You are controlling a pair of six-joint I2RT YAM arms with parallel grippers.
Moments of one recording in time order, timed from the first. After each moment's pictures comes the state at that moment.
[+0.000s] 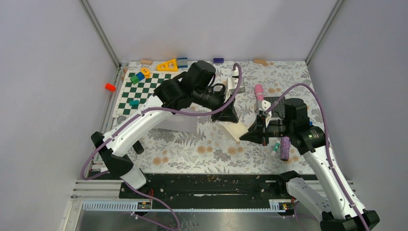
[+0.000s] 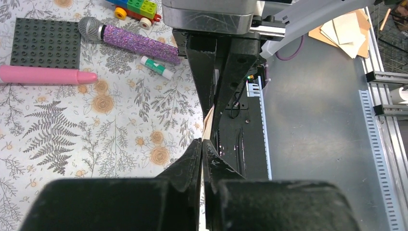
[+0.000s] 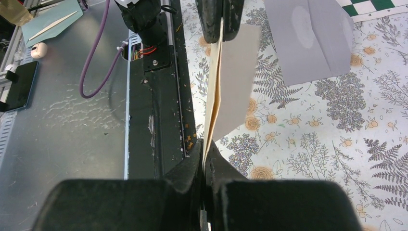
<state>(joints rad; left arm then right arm) -0.91 1.60 1.87 -0.85 0.74 0.16 0.30 0.83 0.92 -0.71 -1.11 -0.36</state>
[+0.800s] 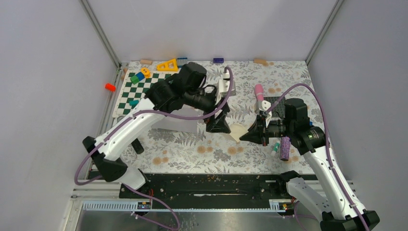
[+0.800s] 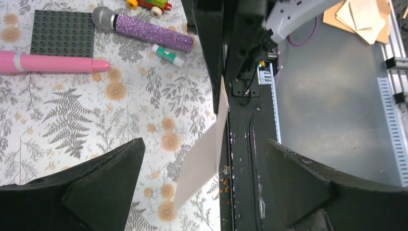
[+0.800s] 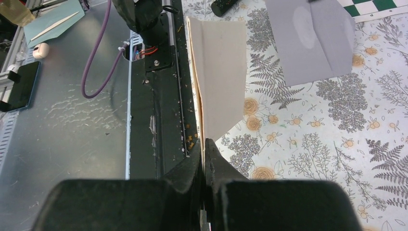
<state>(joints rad) -0.87 1.56 1.82 -0.86 0.75 0.21 0.30 0.82 0.92 -0.71 -1.11 -0.36</state>
